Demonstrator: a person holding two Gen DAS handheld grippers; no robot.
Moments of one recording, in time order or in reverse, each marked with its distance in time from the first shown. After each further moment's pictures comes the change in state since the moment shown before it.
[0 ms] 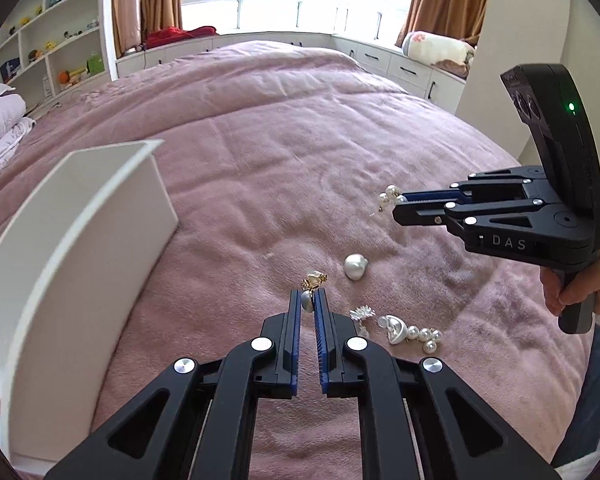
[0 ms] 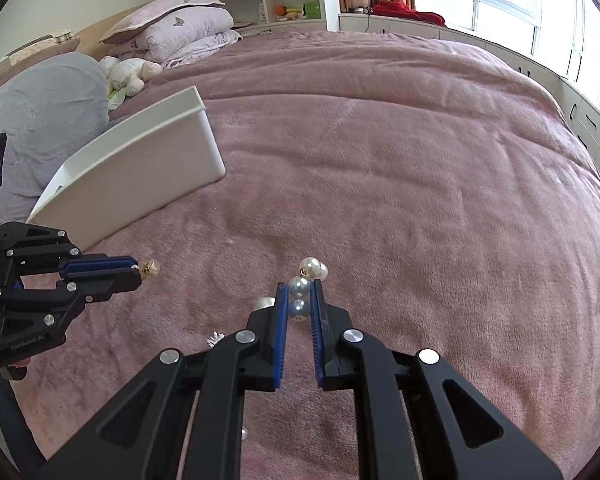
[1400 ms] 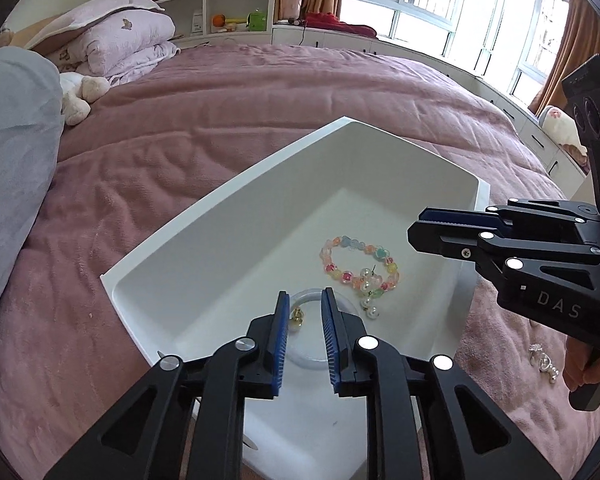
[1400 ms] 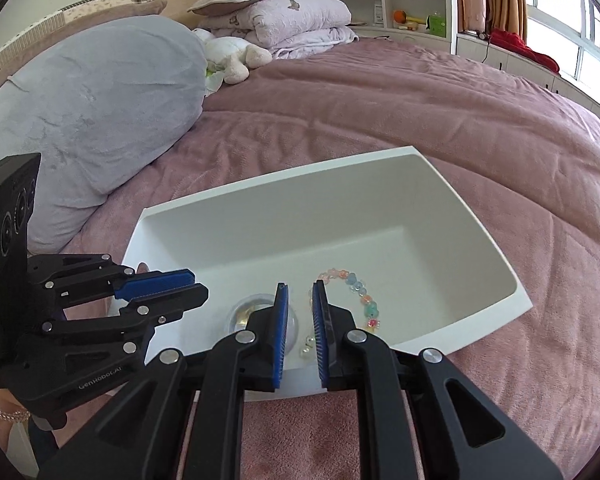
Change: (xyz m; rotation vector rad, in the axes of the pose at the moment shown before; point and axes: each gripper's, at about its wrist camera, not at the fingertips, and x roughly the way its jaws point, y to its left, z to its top) left arm -0.065 0.214 -0.030 -0.373 -0.002 0.278; right arm 0.102 0.215 0.146 -0.204 0.021 0.217
